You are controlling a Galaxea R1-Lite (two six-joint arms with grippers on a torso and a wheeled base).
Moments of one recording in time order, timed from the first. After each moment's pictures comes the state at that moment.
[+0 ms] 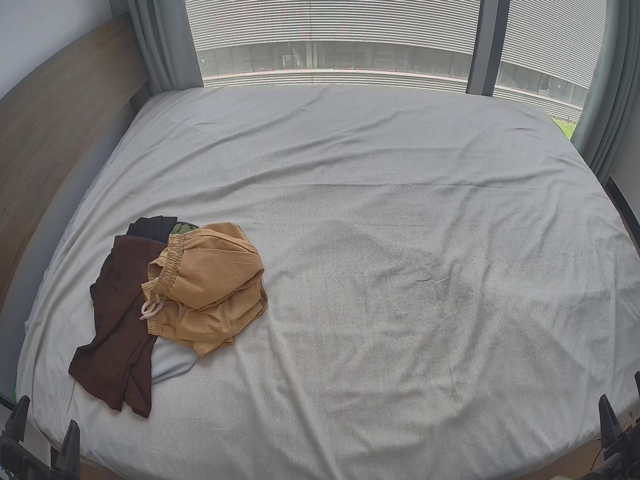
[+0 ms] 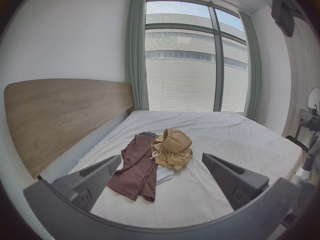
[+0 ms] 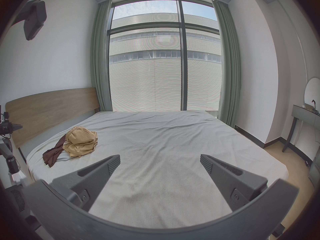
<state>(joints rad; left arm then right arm) 0.00 0.02 -0.02 0.00 0.02 0.00 0.01 0.02 -0.02 0.00 -0.02 0.01</state>
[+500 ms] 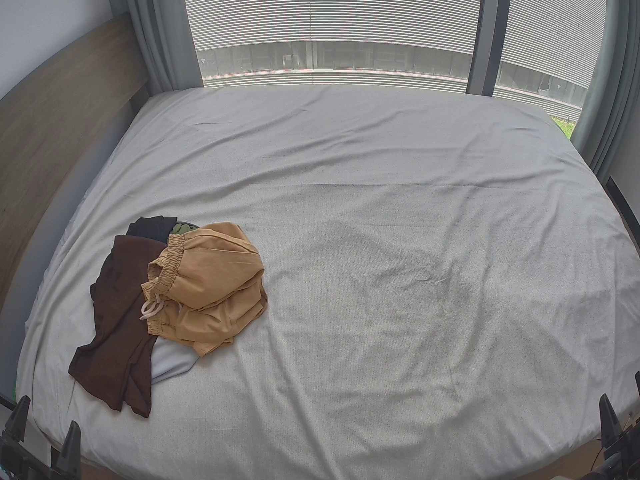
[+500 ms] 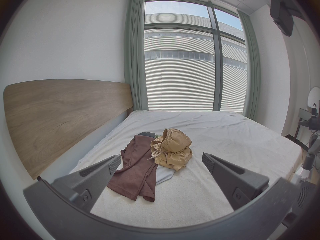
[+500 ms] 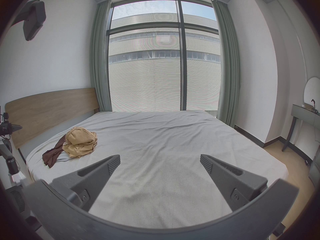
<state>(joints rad) 0.00 0.02 -0.02 0.00 0.01 0.00 0.01 0.02 -0.02 0.00 -0.02 0.01</state>
